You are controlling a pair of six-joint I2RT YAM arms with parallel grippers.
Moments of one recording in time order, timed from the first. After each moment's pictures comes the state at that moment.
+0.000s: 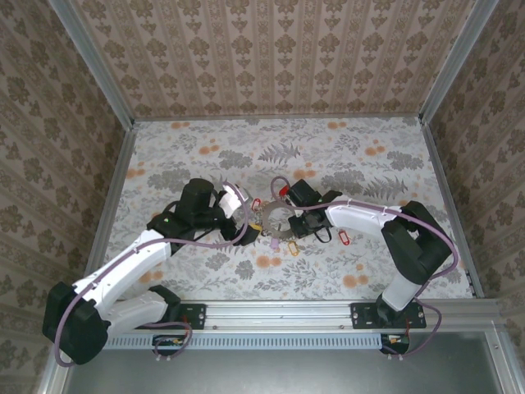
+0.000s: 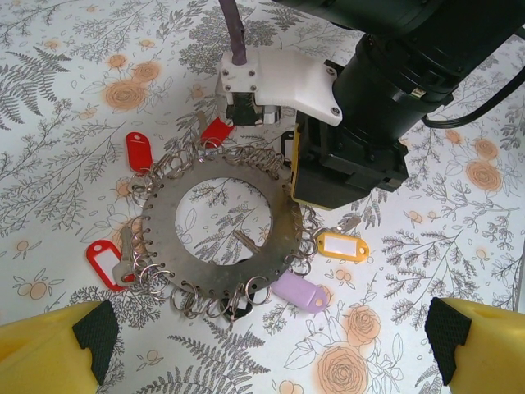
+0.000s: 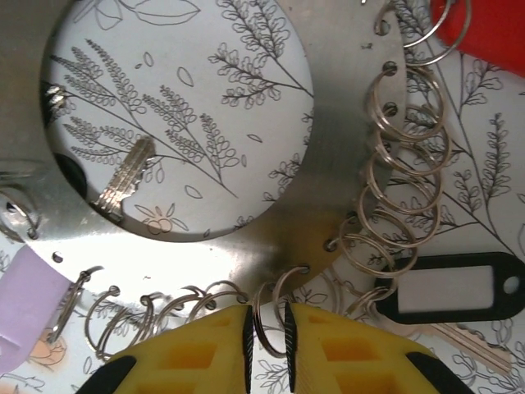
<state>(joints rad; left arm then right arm) -0.64 1.05 0.72 -0.32 0.47 0.20 0.66 1.68 0.98 -0.54 0.02 0.27</state>
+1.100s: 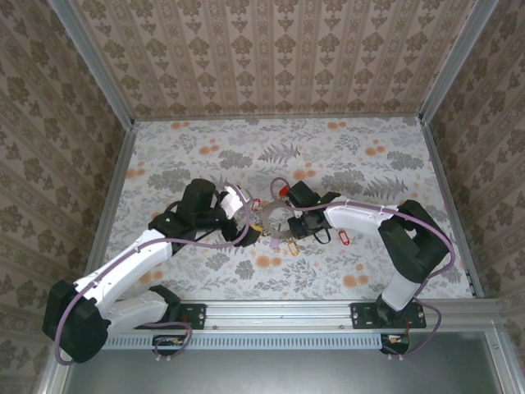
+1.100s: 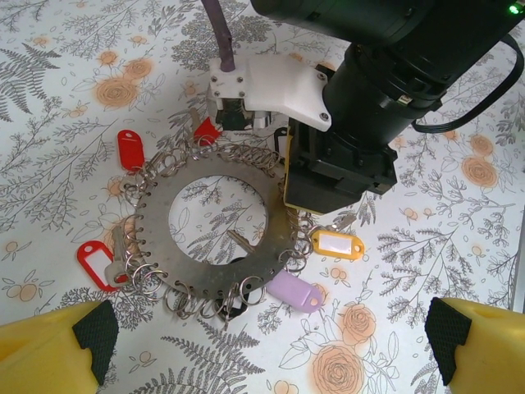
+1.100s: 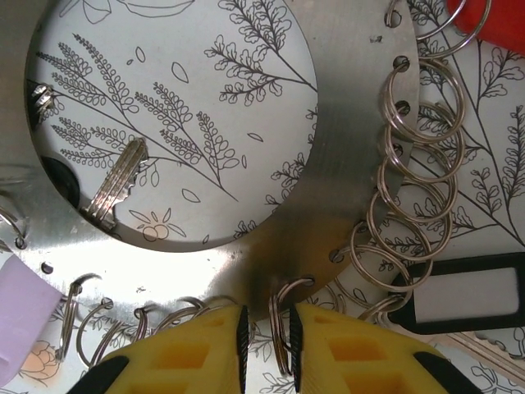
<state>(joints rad) -0.65 1.06 0.72 -0.32 0.47 0.20 0.67 1.69 0.97 -0.51 0.01 0.30</state>
